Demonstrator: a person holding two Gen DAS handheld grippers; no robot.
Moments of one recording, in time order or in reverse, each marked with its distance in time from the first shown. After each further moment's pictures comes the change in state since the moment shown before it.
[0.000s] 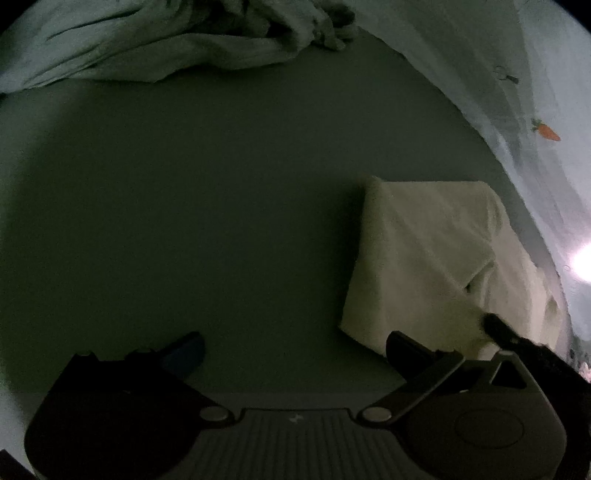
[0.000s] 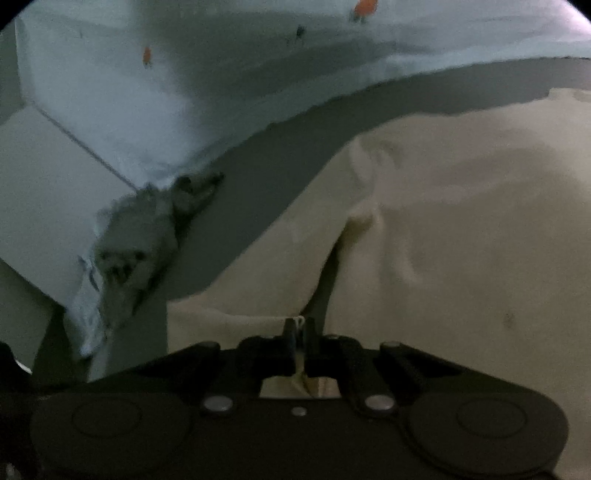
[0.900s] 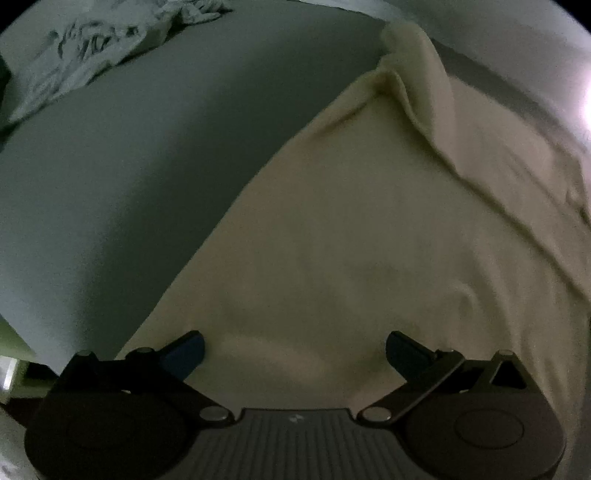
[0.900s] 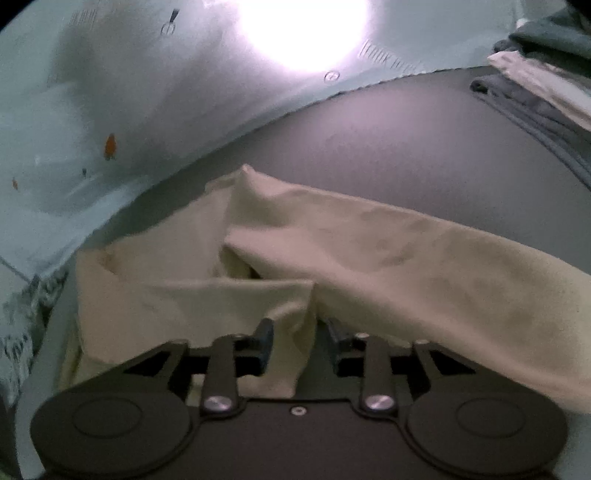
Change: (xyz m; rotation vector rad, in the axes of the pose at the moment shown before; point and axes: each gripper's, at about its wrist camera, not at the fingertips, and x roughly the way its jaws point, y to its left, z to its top) left arm 0.040 -0.218 -0.209 0.193 -0.072 0.340; right arm -0.219 -0.301 0.038 0.134 -0.102 -0.299
